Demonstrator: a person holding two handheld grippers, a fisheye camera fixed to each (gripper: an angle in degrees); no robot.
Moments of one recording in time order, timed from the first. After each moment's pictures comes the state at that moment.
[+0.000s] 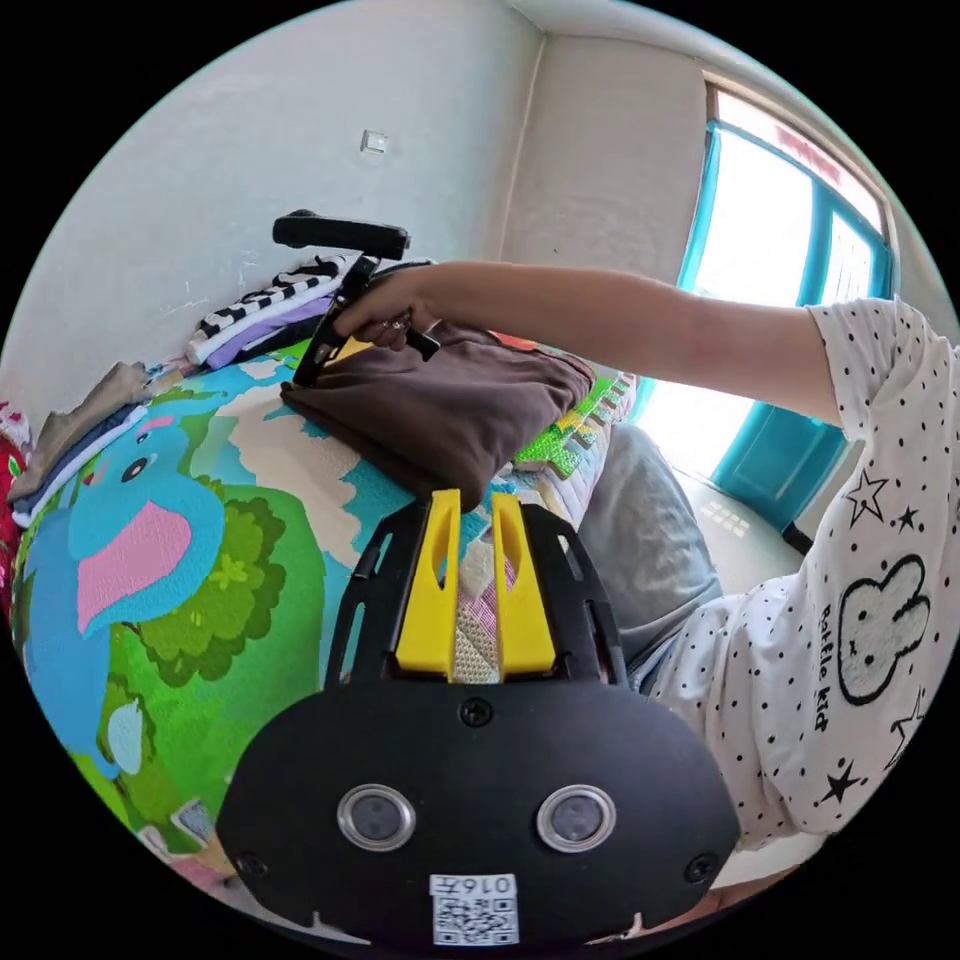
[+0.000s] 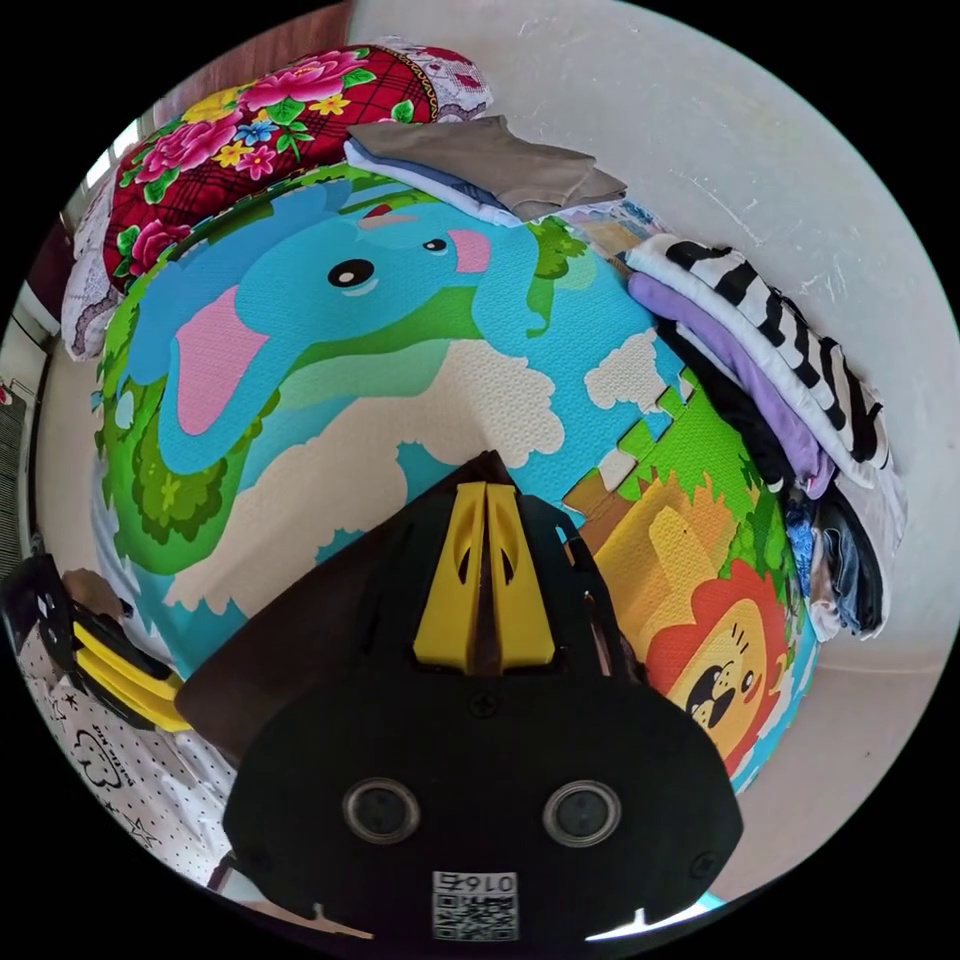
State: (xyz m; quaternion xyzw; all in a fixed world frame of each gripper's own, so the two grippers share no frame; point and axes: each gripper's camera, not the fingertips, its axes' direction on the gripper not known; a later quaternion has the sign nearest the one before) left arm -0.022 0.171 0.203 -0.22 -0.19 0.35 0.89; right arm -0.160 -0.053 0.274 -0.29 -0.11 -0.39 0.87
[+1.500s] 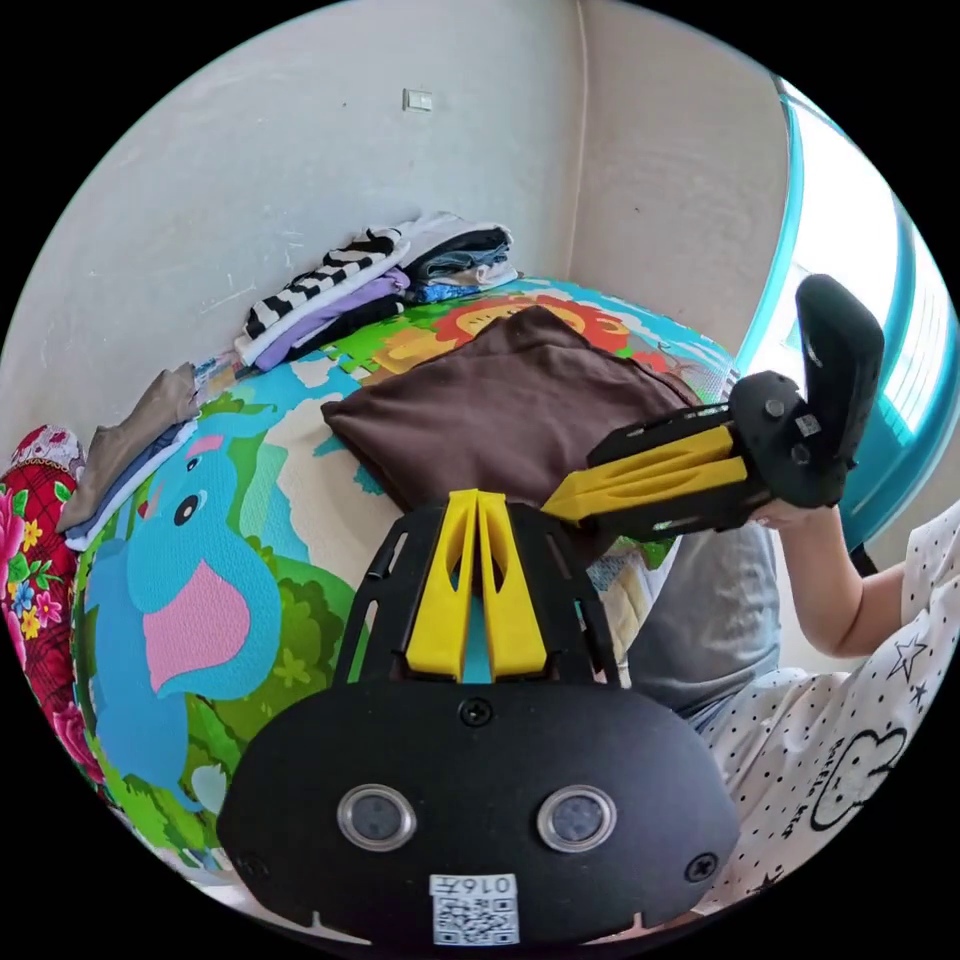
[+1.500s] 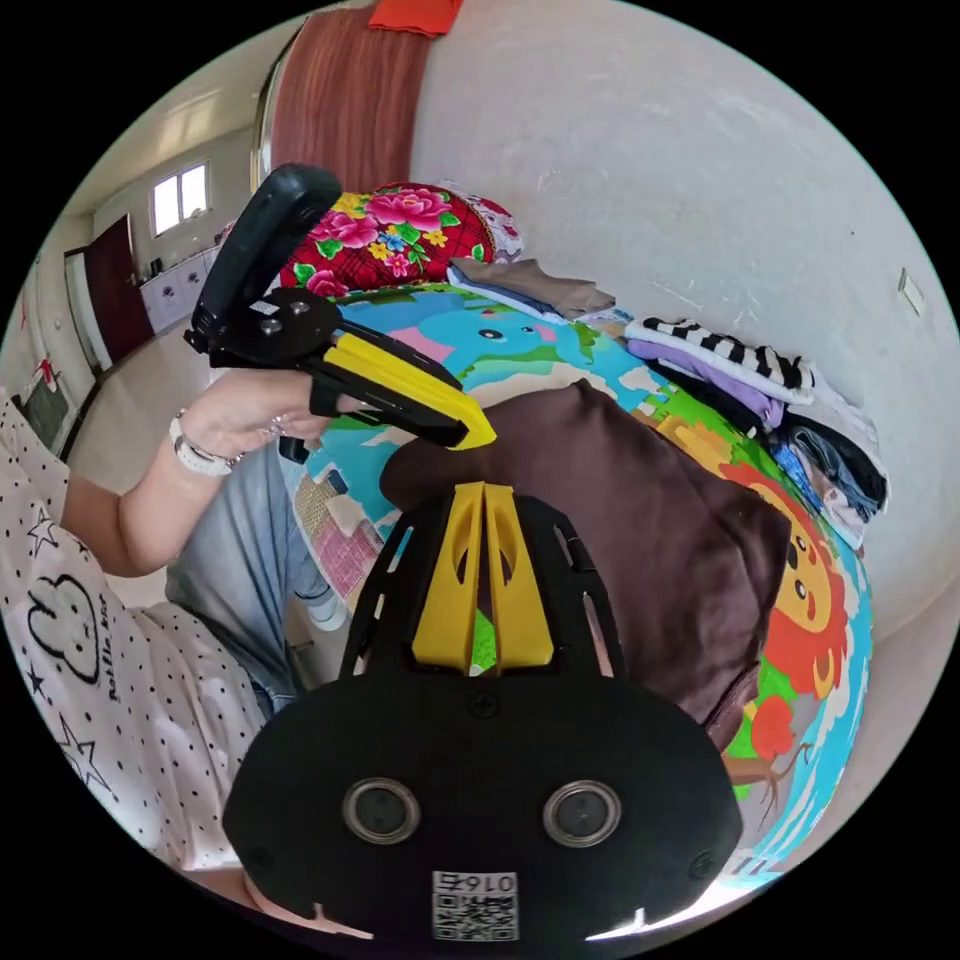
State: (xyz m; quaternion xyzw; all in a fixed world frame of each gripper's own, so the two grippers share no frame) left arm 0.050 0.022 0.188 -0.25 -0.32 0.36 0.84; right arm 0.032 0.169 0.016 -0.13 -0.18 -0.34 0.91
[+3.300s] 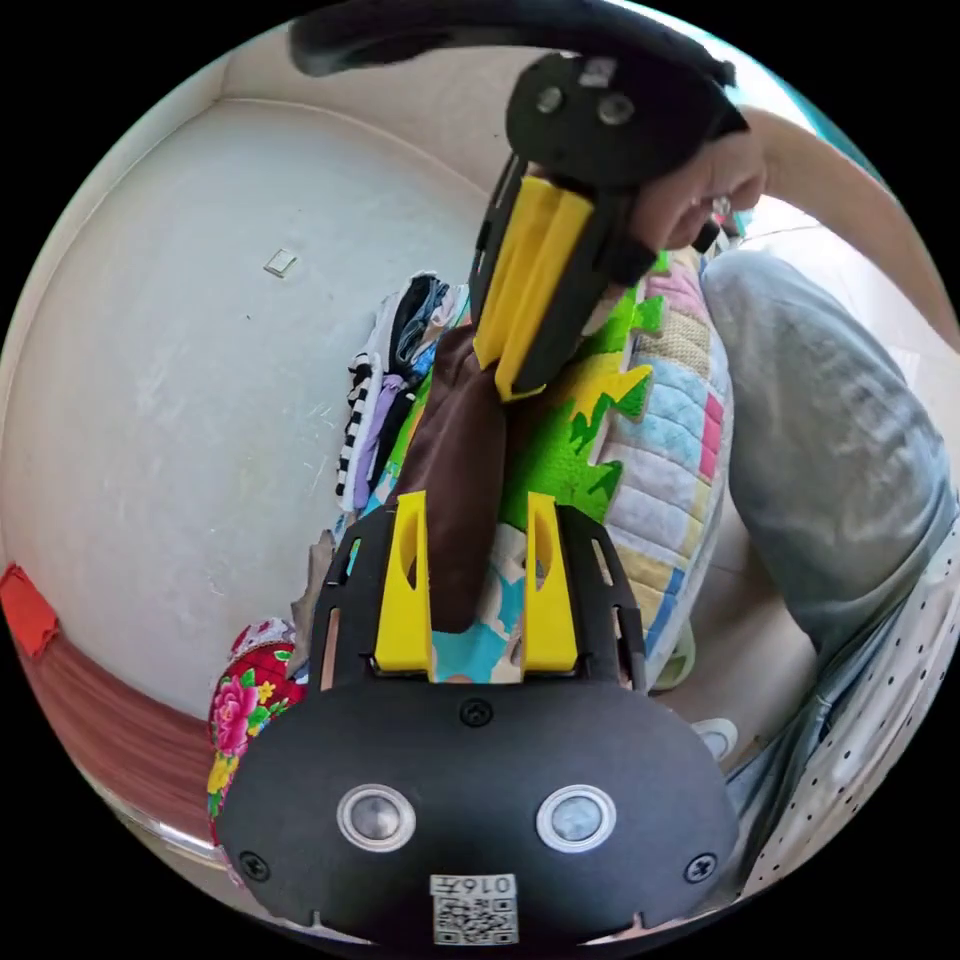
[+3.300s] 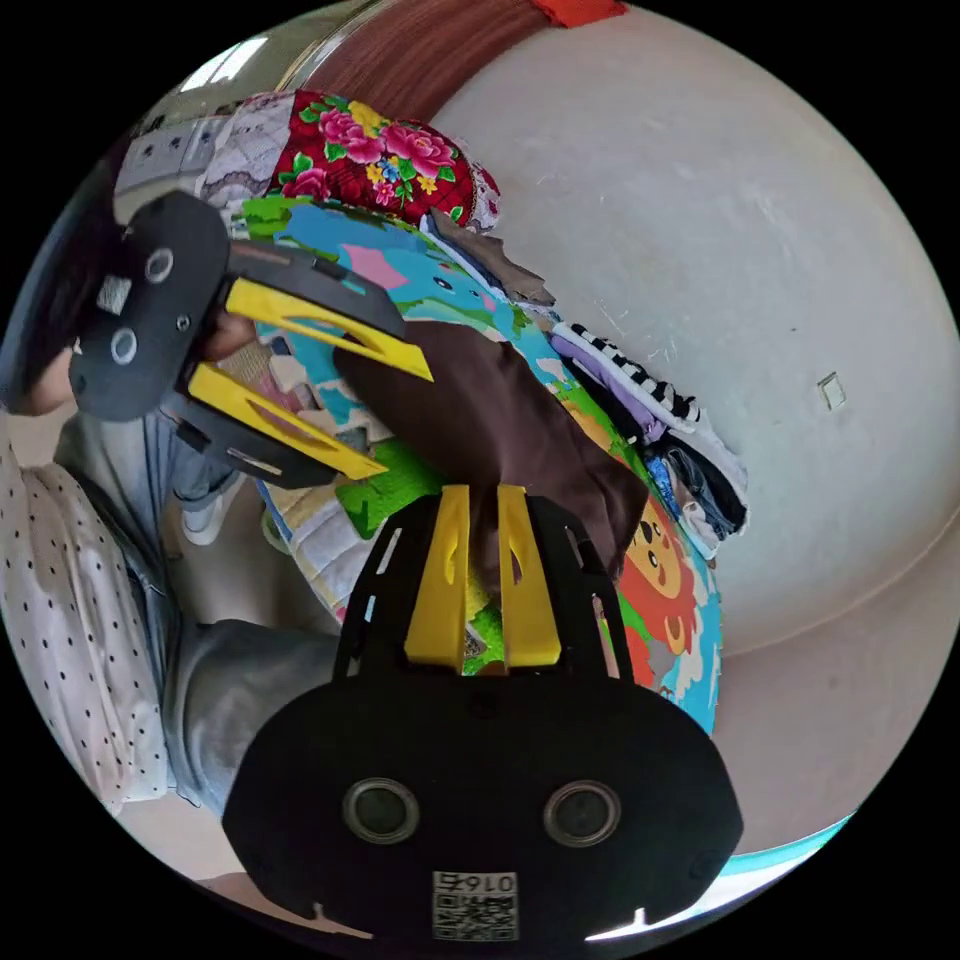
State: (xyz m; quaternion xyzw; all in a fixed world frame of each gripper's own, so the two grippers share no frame) left arm 0.379 -0.008 0.221 -0.22 -0.50 0.66 0.52; right arm 0.091 0.269 -0.154 -0.06 -0.05 -0.44 0.90
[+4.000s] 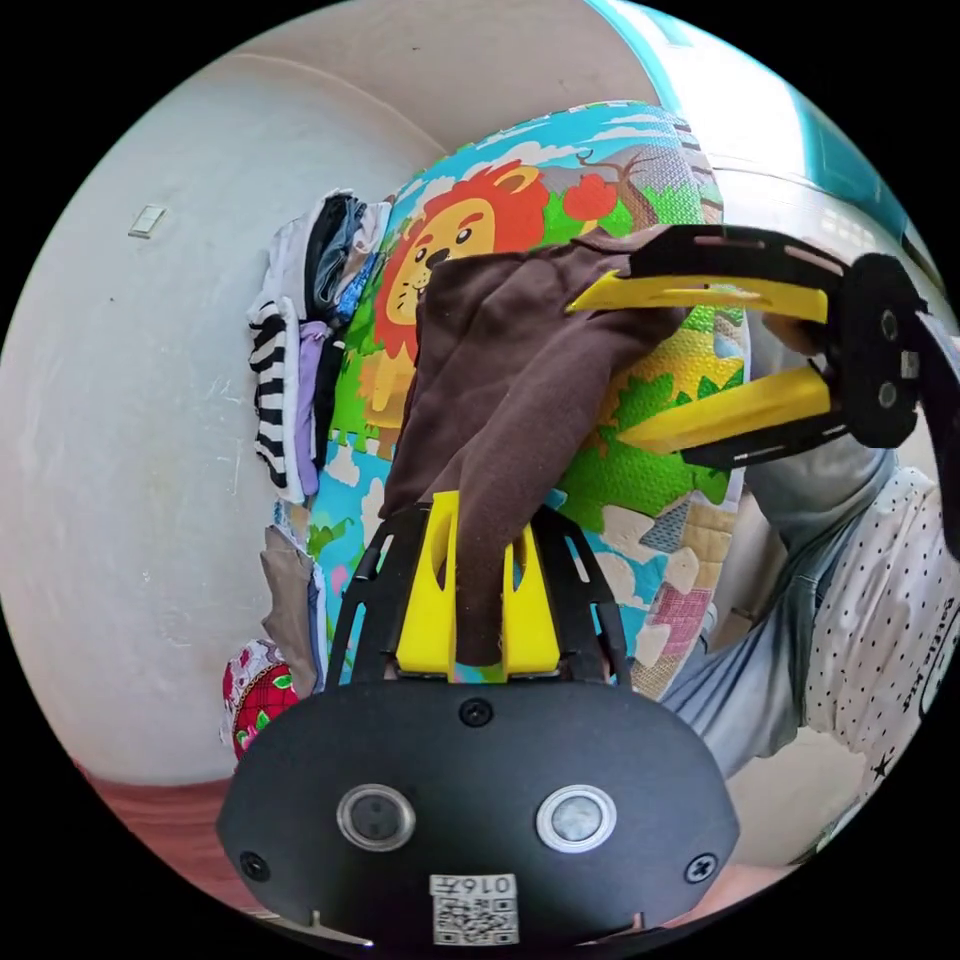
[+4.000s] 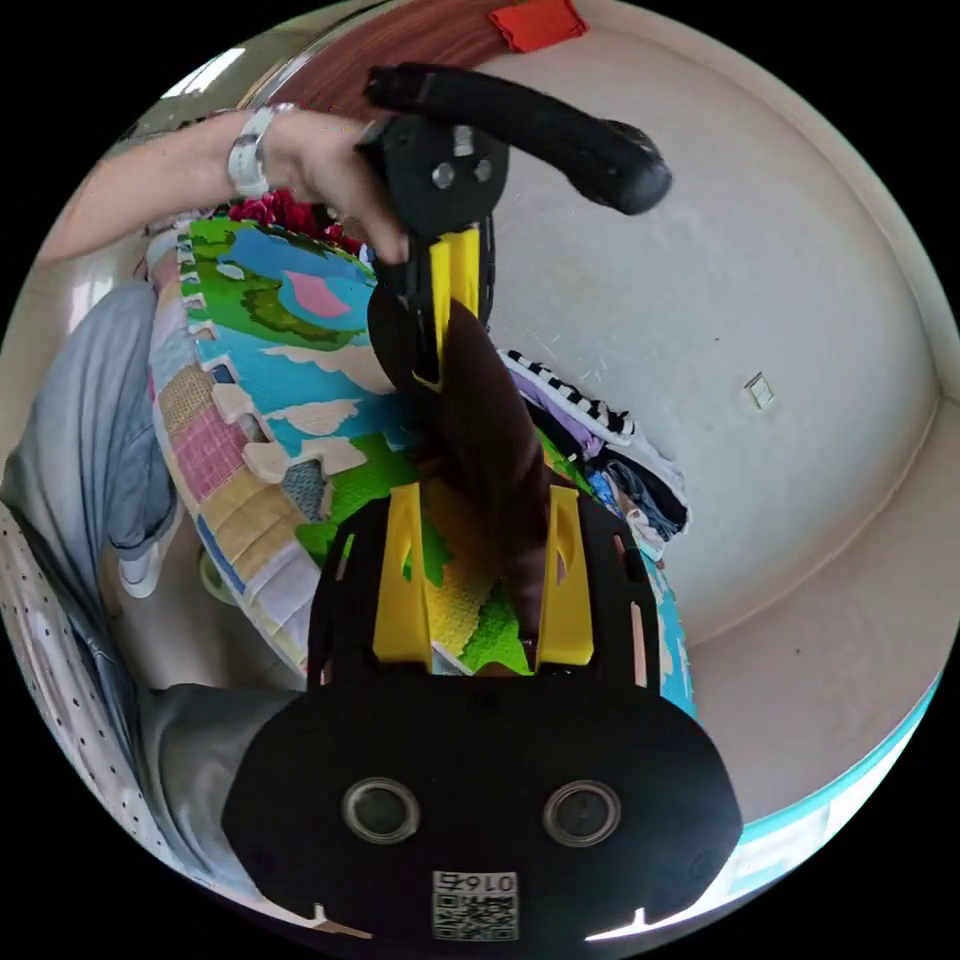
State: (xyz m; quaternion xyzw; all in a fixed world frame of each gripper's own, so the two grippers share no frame) left arm 0.378 -0.223 0.333 -0.43 -0.42 0.61 0.51; right arm -0.006 0.279 -0.119 0.04 0.12 -0.44 0.89
